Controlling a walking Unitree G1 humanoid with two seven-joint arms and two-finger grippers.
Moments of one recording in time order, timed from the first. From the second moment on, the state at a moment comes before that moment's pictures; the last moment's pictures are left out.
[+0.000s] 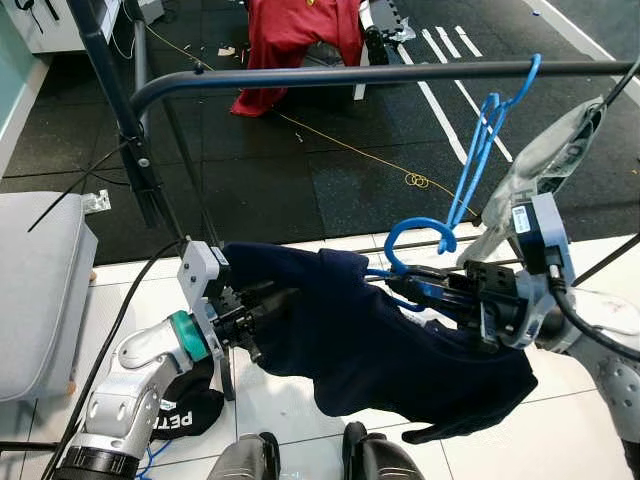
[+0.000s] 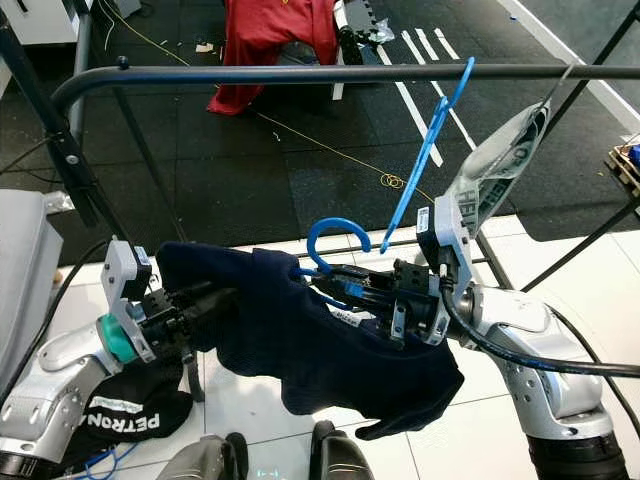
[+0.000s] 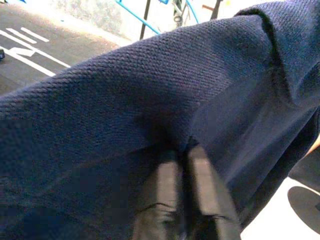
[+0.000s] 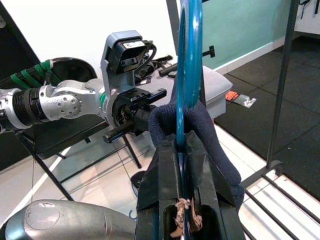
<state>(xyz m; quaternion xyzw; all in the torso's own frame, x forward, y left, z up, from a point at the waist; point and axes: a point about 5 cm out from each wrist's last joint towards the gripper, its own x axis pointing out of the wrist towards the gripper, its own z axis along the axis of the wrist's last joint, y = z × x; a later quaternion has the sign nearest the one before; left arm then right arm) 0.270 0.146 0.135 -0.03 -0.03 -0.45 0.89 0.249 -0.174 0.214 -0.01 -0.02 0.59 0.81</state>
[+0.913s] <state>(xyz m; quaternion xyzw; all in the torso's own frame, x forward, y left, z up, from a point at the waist) 0.266 0.223 0.139 0.04 0.00 -0.36 0.93 0.245 -0.184 0.209 -0.02 0.01 0.59 0.80</state>
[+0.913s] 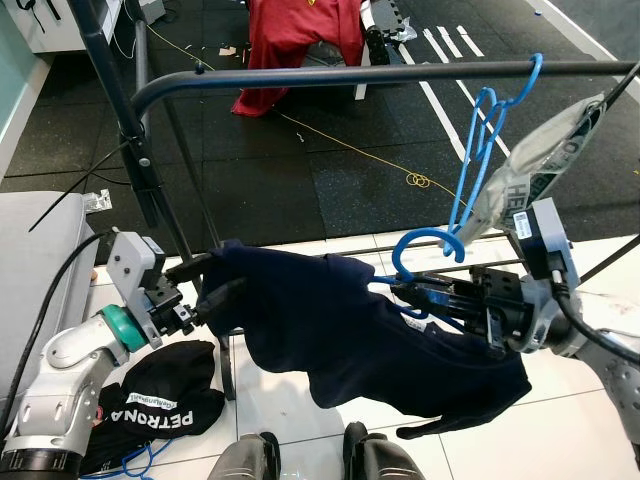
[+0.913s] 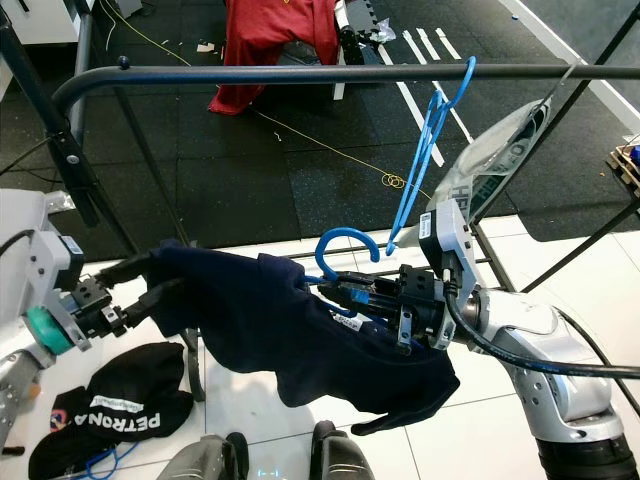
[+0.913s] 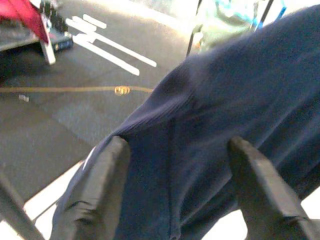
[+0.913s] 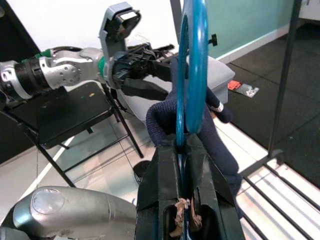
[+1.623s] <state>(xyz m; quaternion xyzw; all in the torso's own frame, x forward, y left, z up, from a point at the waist) 0.255 0.203 0.132 -0.01 0.02 -0.42 0.91 0.243 -0.189 0.210 -0.03 0.01 0.60 0.80</state>
